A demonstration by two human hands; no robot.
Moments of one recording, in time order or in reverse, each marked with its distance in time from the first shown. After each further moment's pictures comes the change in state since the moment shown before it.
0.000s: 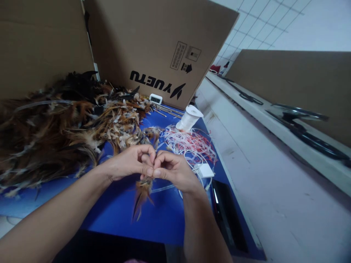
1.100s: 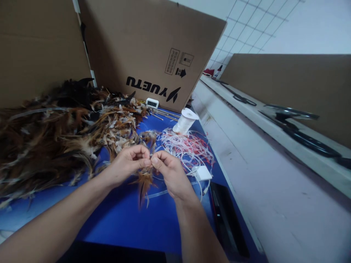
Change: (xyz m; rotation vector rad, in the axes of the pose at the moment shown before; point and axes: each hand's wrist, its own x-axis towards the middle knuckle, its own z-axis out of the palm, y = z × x) left_hand 0.006 0.000 0.010 0.277 0.364 0.216; right_hand 0.006 0.005 0.013 0.023 0.301 0.064
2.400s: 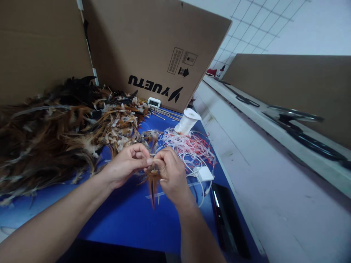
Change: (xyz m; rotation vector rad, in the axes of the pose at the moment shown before) left_hand -0.002 -0.003 -0.001 -0.309 -0.001 -0.172; right_hand -0.005 -0.002 -0.001 -0.818 0.077 -0.636
